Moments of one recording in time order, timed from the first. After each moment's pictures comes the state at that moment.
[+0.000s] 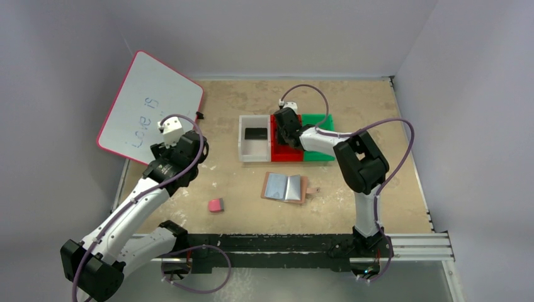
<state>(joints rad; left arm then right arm) -0.50 0.94 0.85 -0.74 -0.84 -0.65 0.60 2.01 1.29 -0.11 0.30 0.42</state>
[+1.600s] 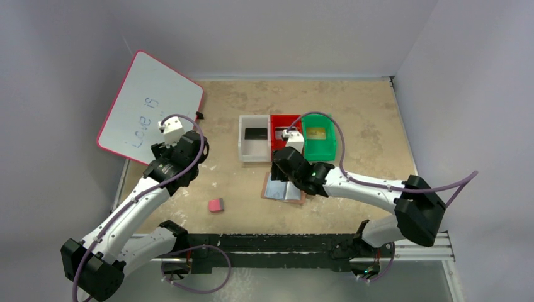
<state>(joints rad) -0.50 0.95 0.85 -0.74 -0.84 -0.65 0.95 1.40 0.87 -0.23 0.44 0.69</state>
